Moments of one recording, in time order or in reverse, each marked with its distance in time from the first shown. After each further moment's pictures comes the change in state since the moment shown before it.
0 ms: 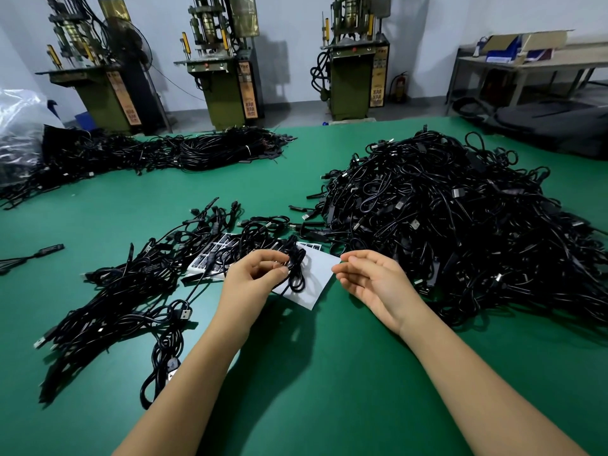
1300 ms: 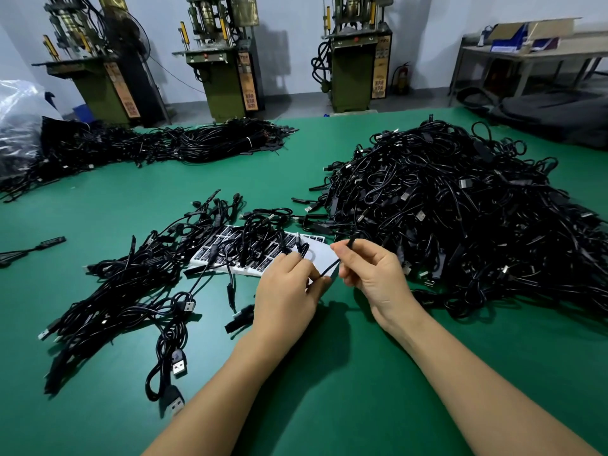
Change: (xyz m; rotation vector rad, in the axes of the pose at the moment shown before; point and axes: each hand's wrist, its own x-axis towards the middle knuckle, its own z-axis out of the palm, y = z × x) left_hand -0.009 -0.020 0.036 0.802 0.102 0.725; right_hand -0.008 0.013 0.018 -0.197 -0.018 -0.284
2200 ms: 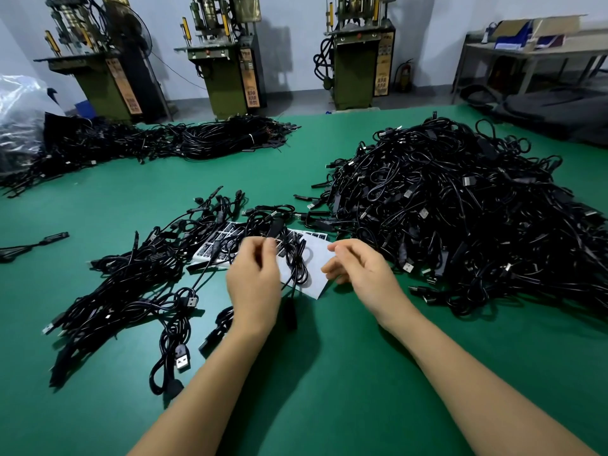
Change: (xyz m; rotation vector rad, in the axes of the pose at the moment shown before) left_hand 0.004 -0.017 -0.016 -0.373 0.188 -0.634; right_hand -0.002 0.006 0.005 -0.330 -0.095 -0.005
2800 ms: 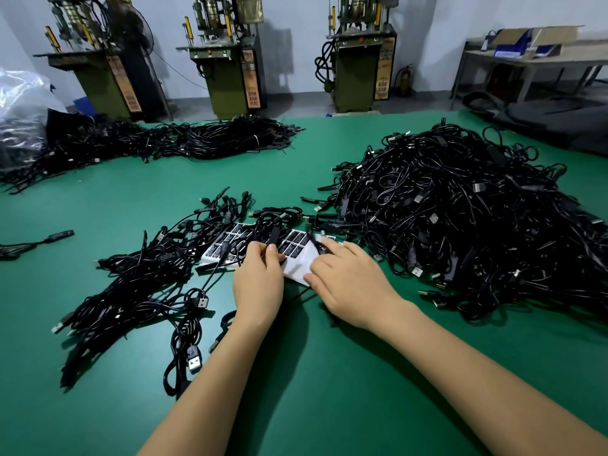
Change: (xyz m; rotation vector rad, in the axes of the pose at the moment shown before) left_hand 0.018 -0.012 -0.003 0.183 -0.097 -0.180; right_hand 0.009 -0.010 0.021 -1.402 -0.219 -0.493
